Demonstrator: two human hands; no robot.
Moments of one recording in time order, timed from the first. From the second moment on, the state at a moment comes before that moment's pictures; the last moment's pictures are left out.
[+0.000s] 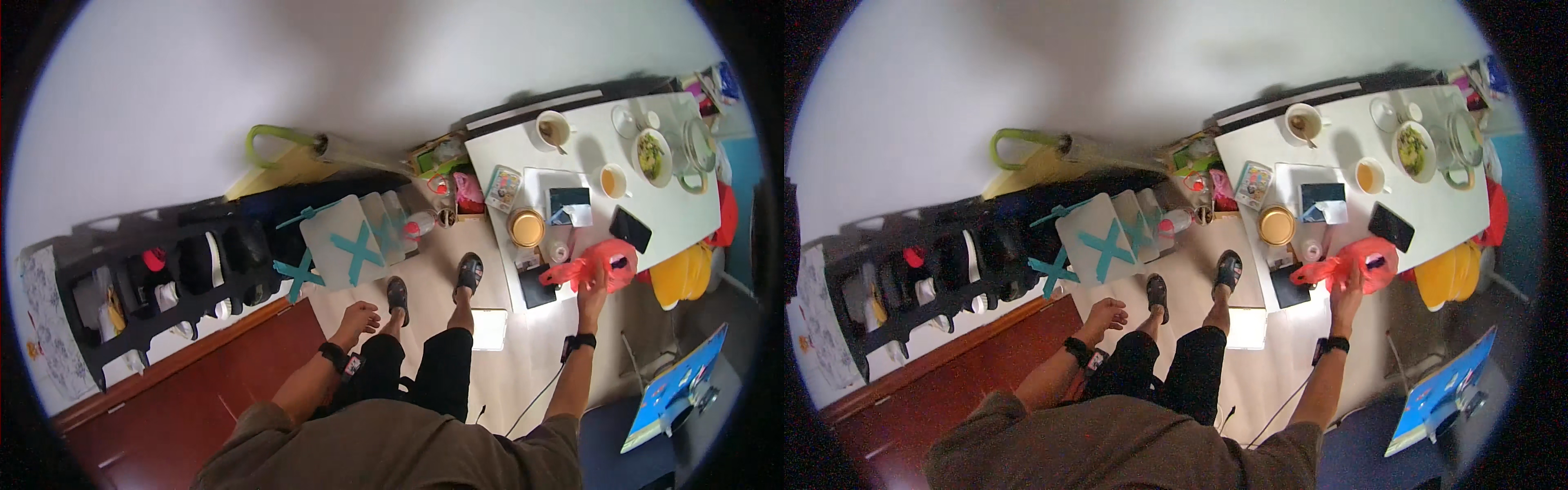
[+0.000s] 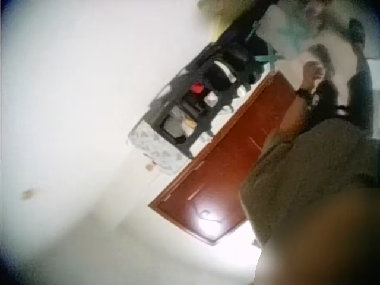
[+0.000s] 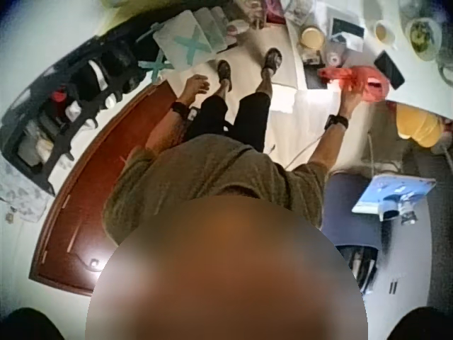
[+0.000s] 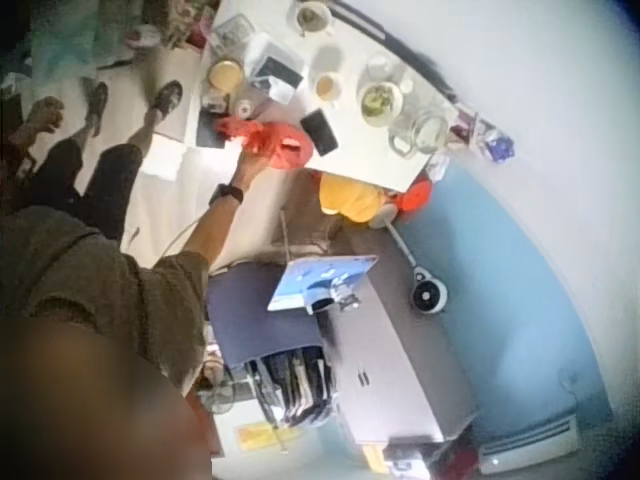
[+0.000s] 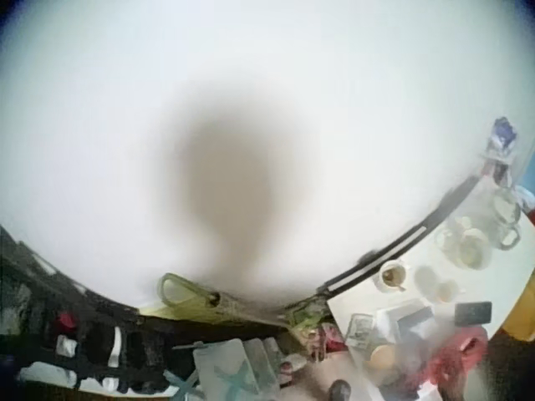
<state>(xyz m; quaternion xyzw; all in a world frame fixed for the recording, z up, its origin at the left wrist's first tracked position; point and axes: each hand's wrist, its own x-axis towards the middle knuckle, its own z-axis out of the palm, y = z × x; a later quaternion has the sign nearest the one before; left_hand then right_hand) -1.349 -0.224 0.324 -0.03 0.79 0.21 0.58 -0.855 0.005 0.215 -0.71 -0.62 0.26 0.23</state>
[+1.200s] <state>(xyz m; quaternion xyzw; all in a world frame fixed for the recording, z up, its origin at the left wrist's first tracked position) -1.487 -0.166 0.190 0.41 0.86 0.10 0.29 -1.359 -0.126 0.212 -0.41 -0.80 0.42 0.12</state>
